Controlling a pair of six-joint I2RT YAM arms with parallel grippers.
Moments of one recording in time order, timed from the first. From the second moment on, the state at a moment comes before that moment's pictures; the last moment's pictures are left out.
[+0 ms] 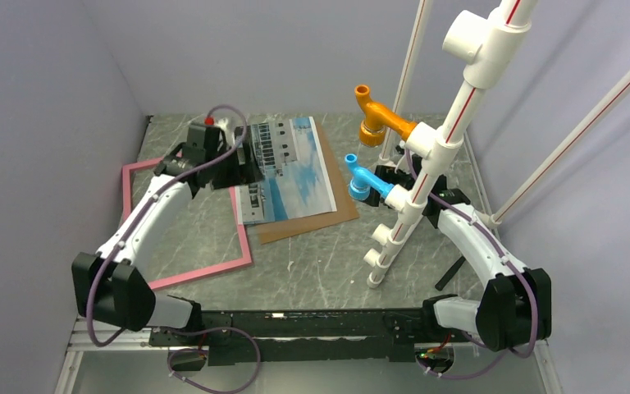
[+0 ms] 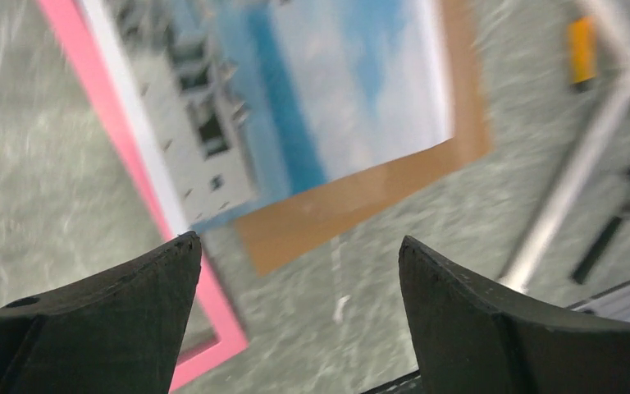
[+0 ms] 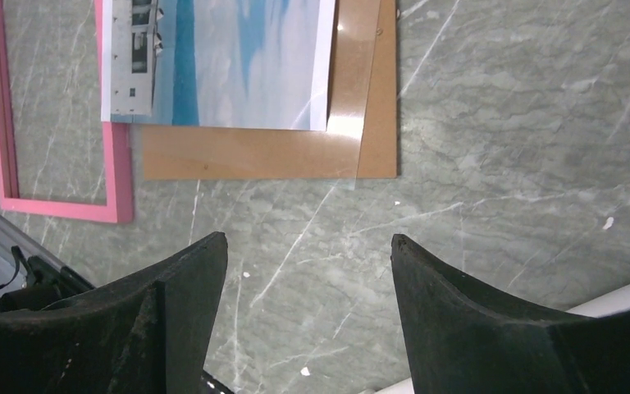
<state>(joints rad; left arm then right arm) -0.28 1.37 1.31 -0.66 0.20 -0.43 0.21 1.23 0.87 -0.35 -0.39 0.34</state>
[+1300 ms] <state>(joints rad) -0.22 1.63 1.01 -0.42 0.13 -0.44 0.22 1.18 0.81 -0.36 -0.41 0.35</state>
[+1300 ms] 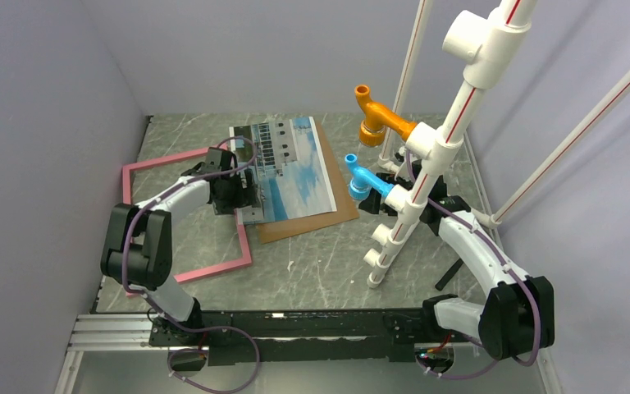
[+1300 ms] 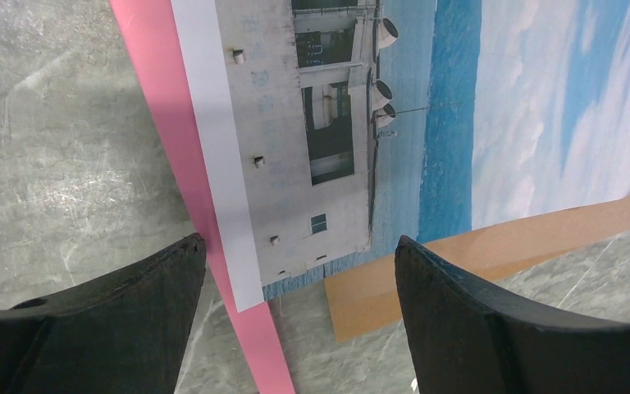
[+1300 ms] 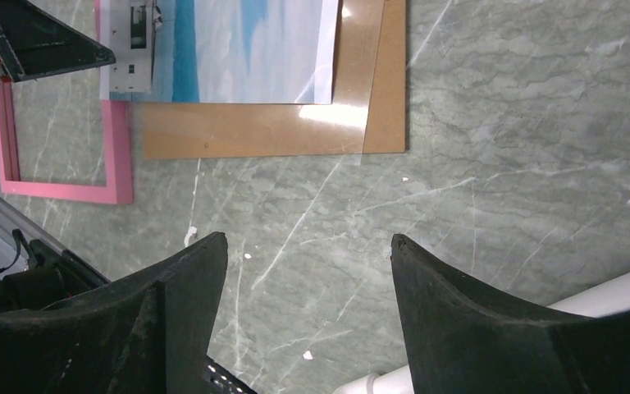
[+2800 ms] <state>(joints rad) -0.24 0.59 1.16 -0.79 0.15 -0.42 0.22 0.50 1.00 -0.82 0.13 0.41</state>
